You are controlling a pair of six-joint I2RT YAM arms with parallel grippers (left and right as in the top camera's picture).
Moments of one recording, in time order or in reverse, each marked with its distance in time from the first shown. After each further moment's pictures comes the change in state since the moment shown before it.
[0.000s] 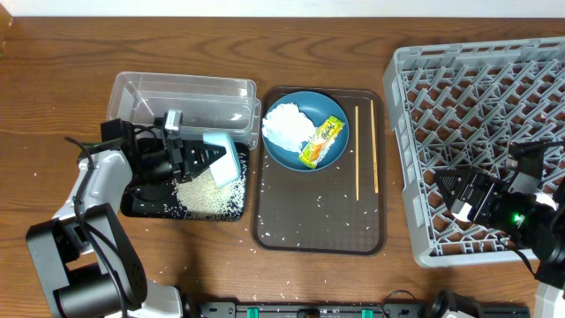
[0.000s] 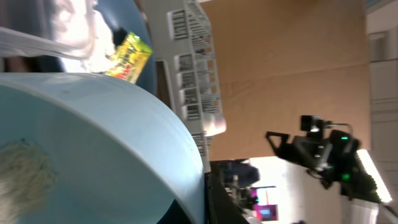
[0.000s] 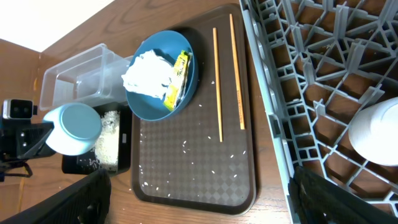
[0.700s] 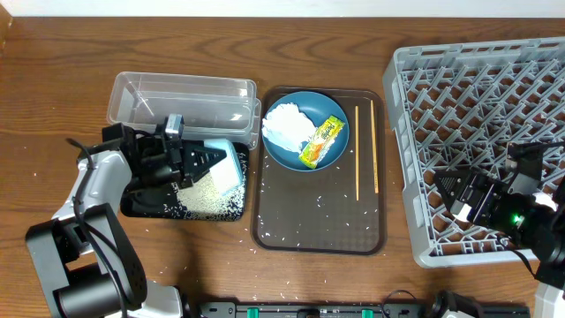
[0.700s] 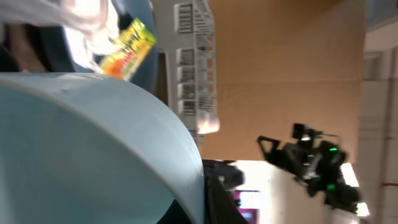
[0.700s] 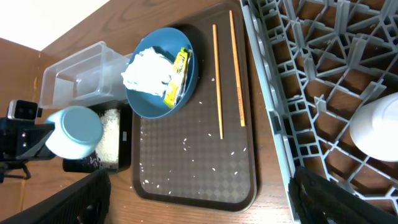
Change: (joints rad) left arm 0.004 0.000 -0.001 -0.072 -0.010 -0.045; right arm 0.000 0.000 0.000 -0.012 0.000 0.000
